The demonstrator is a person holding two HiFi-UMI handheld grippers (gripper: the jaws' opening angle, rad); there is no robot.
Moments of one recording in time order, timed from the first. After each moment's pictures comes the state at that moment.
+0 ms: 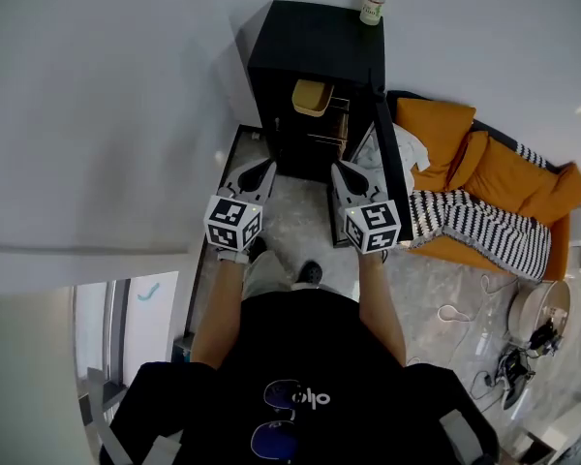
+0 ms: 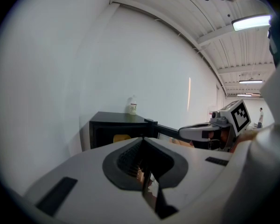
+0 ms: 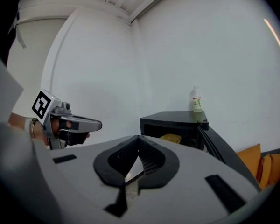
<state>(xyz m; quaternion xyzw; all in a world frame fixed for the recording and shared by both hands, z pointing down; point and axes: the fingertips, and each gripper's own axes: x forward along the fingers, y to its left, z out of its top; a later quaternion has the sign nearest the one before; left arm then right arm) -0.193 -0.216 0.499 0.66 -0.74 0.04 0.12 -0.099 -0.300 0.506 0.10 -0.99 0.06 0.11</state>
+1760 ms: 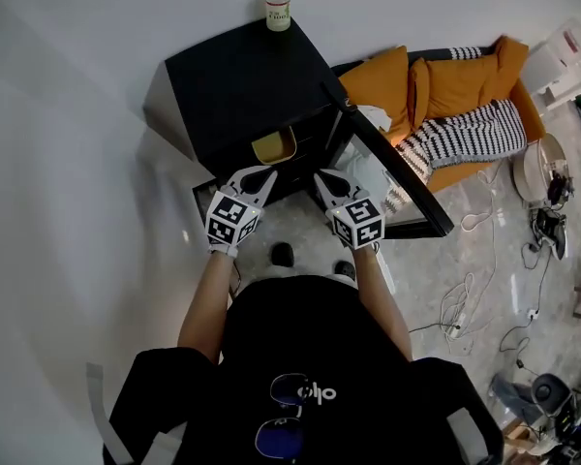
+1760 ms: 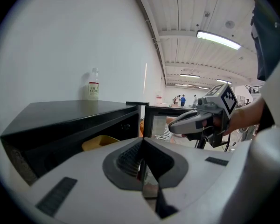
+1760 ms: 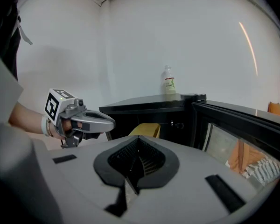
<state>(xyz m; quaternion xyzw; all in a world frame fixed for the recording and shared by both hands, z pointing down) -0.296 -0.388 0.589 0.89 -0.43 0.14 0.10 -0.210 -0.394 0.590 0.32 -0.92 0.14 0.16</state>
